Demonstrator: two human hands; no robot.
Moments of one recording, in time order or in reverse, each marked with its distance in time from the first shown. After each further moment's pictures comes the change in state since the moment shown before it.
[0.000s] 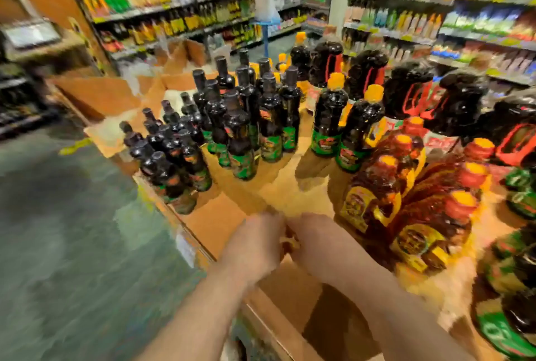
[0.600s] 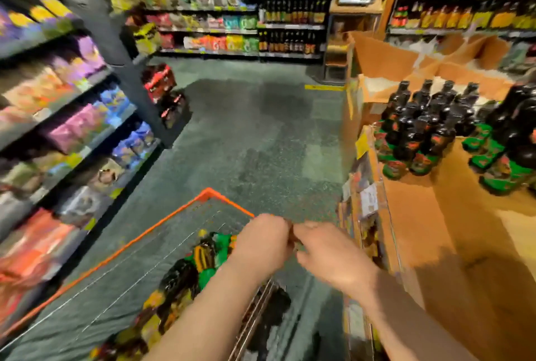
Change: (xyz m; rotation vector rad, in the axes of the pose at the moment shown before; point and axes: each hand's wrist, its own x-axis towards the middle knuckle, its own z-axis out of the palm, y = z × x) left_hand -0.344 -0.096 0.040 -0.005 0.216 -0.881; right_hand -0.093 -0.241 0.130 -0.126 -0.272 -1.033
